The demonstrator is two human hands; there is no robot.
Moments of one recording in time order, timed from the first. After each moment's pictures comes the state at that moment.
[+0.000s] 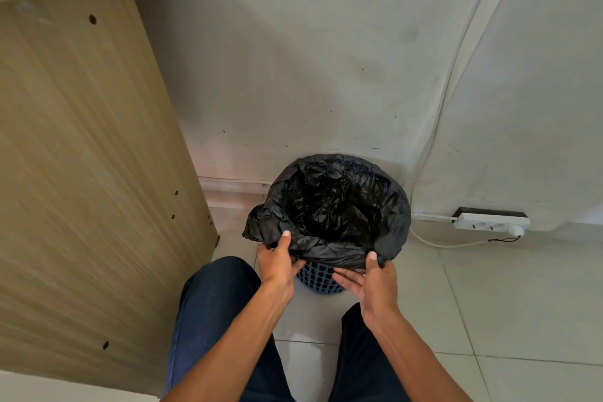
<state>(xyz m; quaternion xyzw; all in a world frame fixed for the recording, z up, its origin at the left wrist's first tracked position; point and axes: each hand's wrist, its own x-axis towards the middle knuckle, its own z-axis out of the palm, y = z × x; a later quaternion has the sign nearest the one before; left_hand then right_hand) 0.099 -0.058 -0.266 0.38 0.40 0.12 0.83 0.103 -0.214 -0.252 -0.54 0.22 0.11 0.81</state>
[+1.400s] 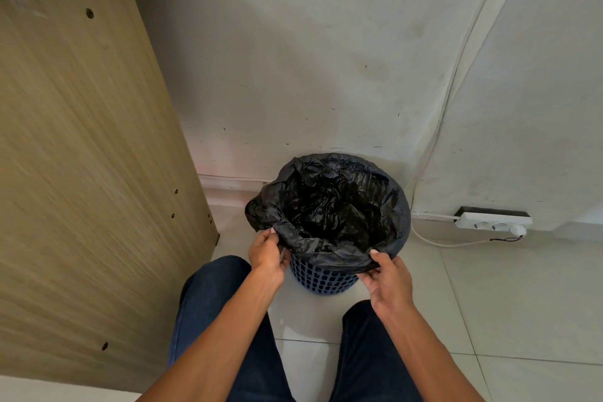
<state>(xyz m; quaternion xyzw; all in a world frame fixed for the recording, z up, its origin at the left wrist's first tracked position) 0.114 -0.030 -0.272 0.36 0.45 0.08 0.81 0.125 -0.234 -0.263 -0.47 0.28 0.09 0.83</state>
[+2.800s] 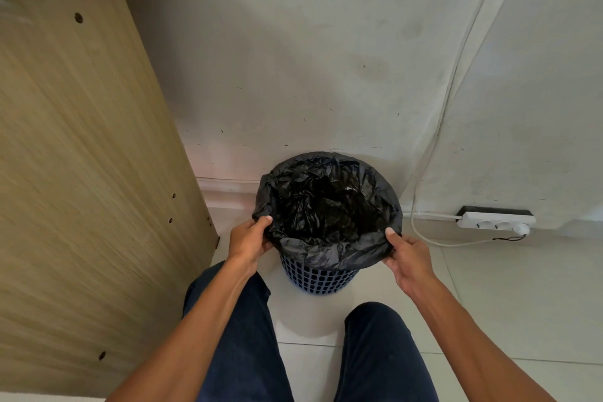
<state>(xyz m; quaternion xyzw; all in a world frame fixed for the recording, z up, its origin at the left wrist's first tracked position) 0.124 0.017 -0.263 0.53 0.37 0.07 0.76 0.176 -0.261 -0.249 -0.56 0.23 0.12 0.79</state>
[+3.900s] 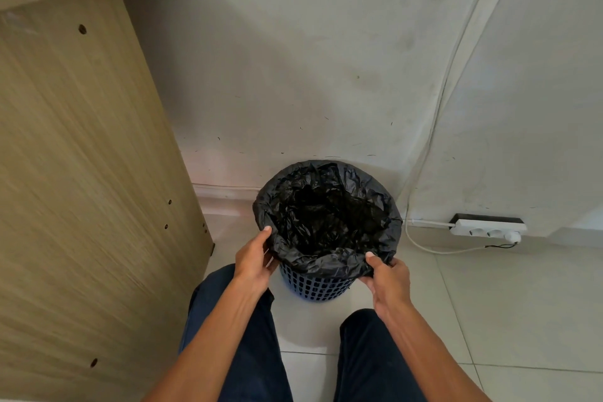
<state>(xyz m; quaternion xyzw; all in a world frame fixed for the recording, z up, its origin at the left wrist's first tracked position) 0.109 -0.015 -0.253 0.35 0.40 0.06 0.85 0.146 -0.238 -0.265 -0.60 0.26 0.08 0.75</state>
